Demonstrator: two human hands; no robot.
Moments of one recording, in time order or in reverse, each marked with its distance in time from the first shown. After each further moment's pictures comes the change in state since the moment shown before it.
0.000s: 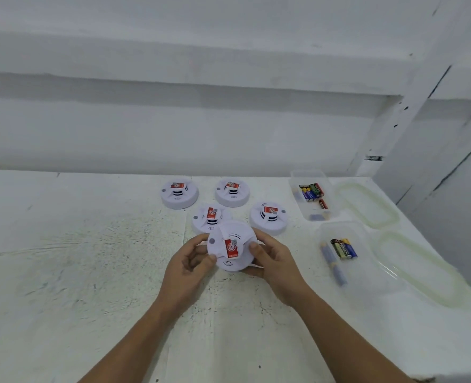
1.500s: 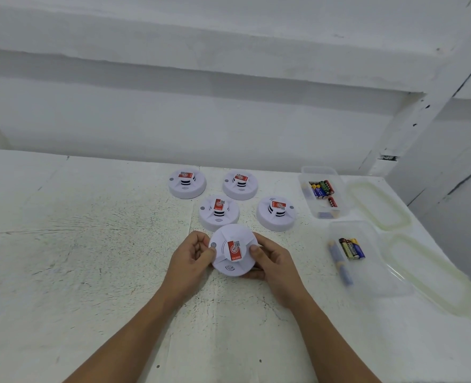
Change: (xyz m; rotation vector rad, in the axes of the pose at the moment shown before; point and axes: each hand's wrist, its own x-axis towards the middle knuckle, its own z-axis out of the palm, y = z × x) left_hand 0.004 -0.003 -0.001 0.031 0.069 -0.097; right_hand 0.001 0.023 -0.001 -0.060 0.006 0.031
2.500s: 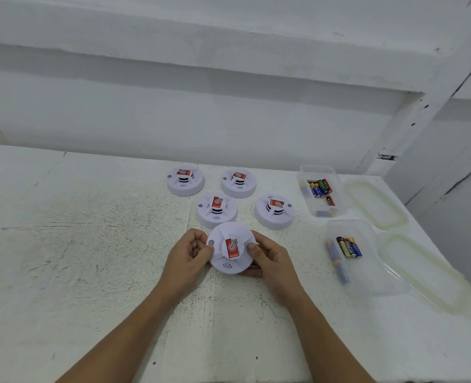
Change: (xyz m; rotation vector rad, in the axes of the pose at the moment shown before) left_hand -0.002 0.002 0.002 0.122 0.035 0.048; right_hand 0.000 0.001 -0.001 -0.014 0.011 -0.003
